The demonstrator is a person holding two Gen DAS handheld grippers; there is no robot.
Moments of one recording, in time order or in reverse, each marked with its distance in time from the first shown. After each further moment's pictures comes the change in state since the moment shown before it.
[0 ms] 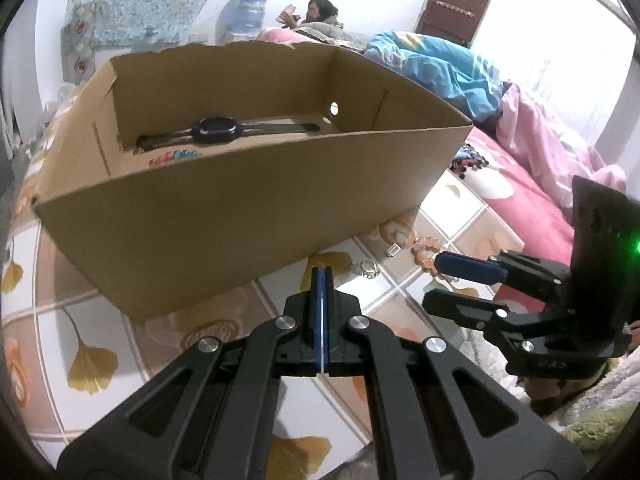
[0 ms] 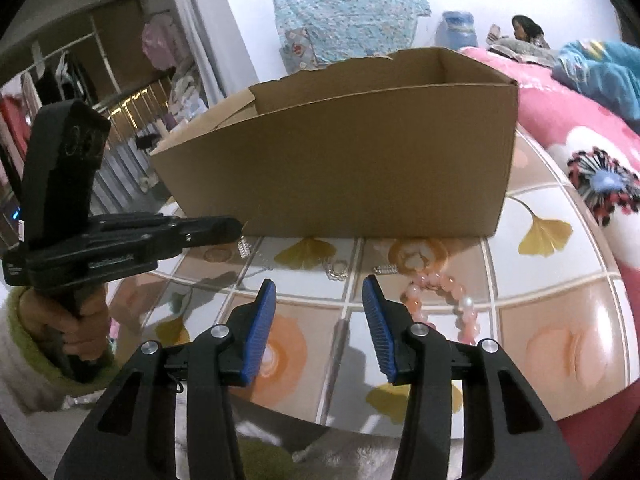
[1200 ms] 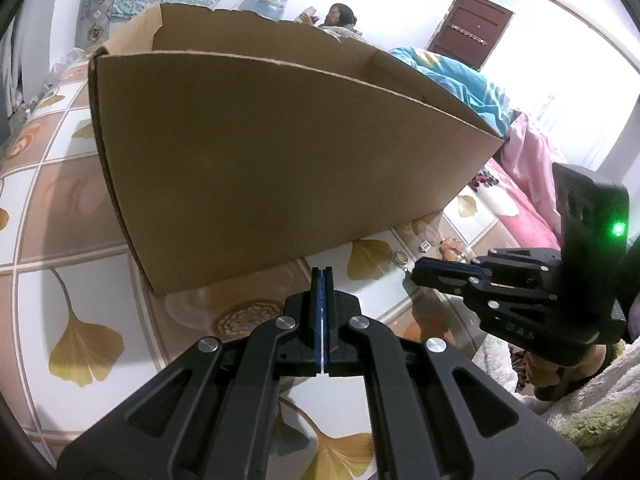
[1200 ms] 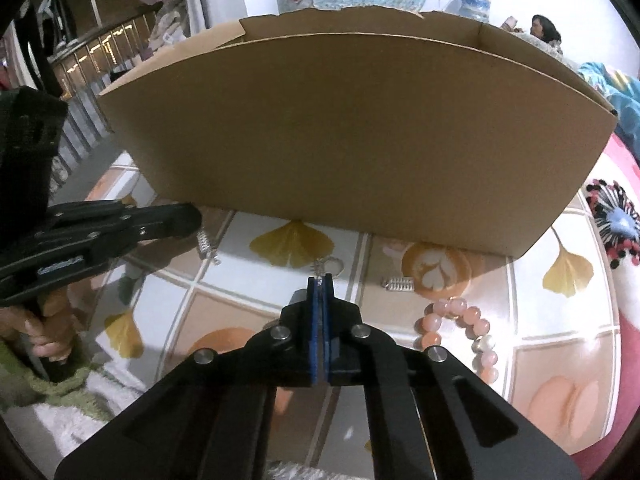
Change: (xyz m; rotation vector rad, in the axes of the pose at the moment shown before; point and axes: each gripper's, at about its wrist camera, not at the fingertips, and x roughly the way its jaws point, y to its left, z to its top) left arm 0.012 0.044 -0.022 -0.111 -0.033 -0.059; right arm 0.053 0.020 0.028 -0.104 0.195 -0.139
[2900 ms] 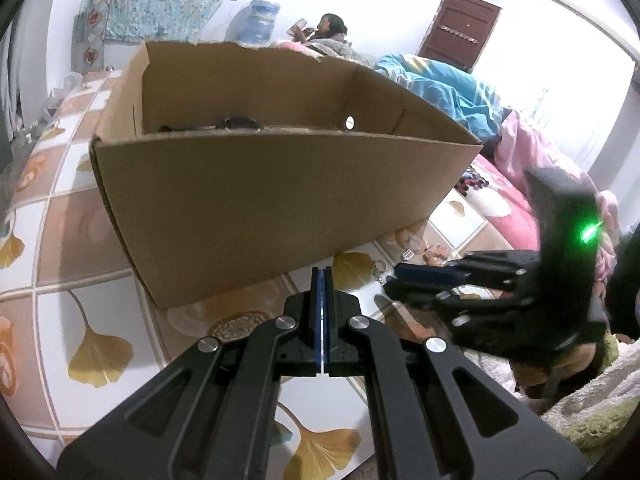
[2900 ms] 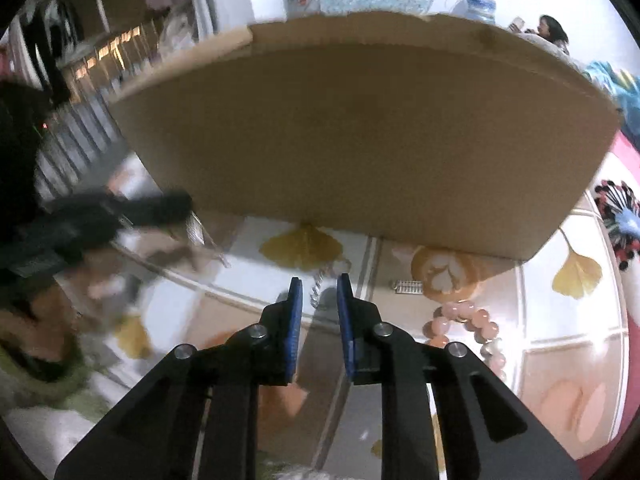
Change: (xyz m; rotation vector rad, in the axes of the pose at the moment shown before) left arm -0.019 -0.019 0.005 0.061 -0.043 0.022; right arm -0.005 -0.006 -0.008 -0.028 -0.027 0.016
